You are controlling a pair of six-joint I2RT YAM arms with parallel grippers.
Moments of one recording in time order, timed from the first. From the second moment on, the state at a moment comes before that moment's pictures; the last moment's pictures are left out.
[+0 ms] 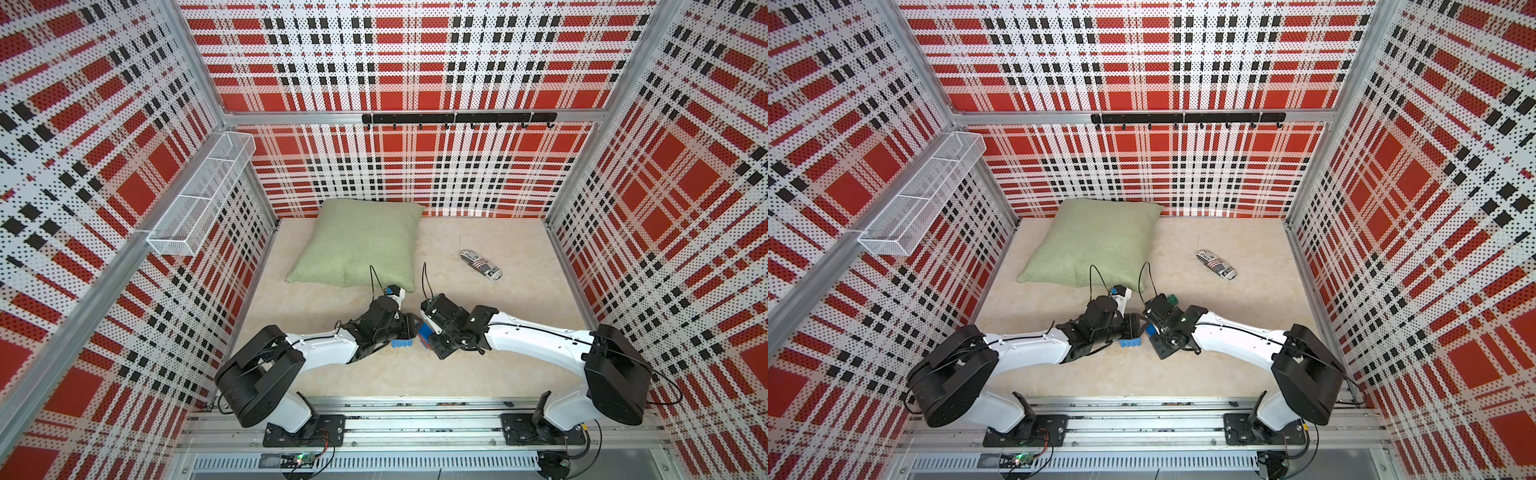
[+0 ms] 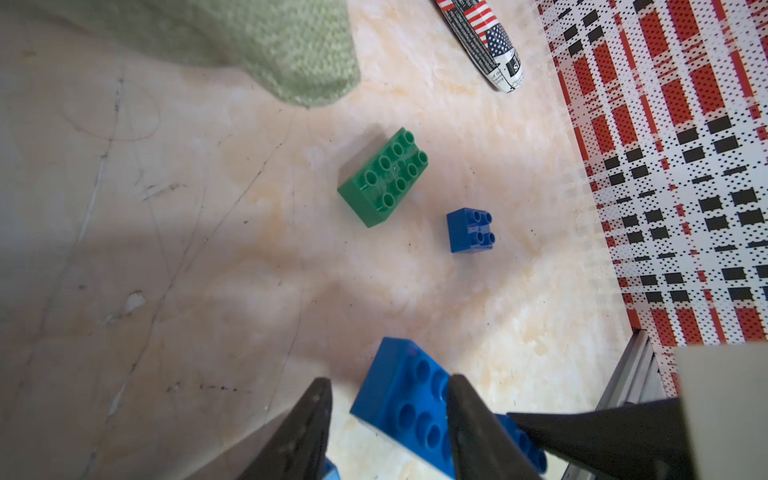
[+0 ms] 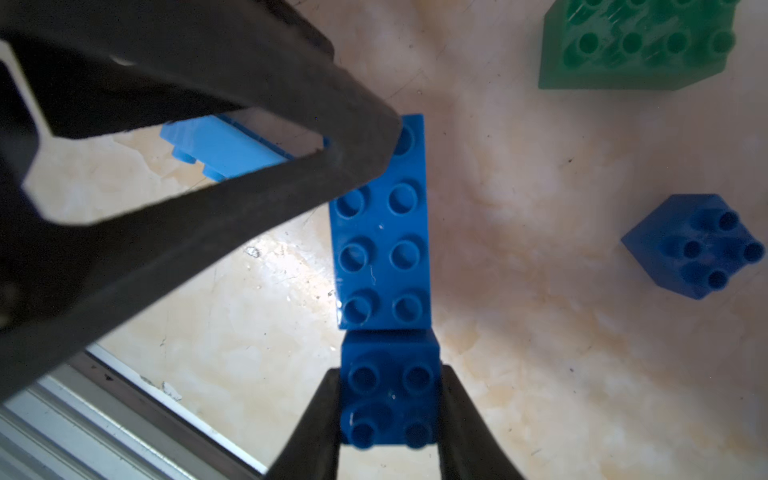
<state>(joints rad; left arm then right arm) -0.75 1.51 0.60 0.29 0.16 -0.73 0.92 1.51 0.95 -0.63 0.05 0.32</state>
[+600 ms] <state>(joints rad) -0.76 1.52 0.59 0.29 0.16 -0.72 0.93 1.52 0.96 -0.63 0.06 0.34</state>
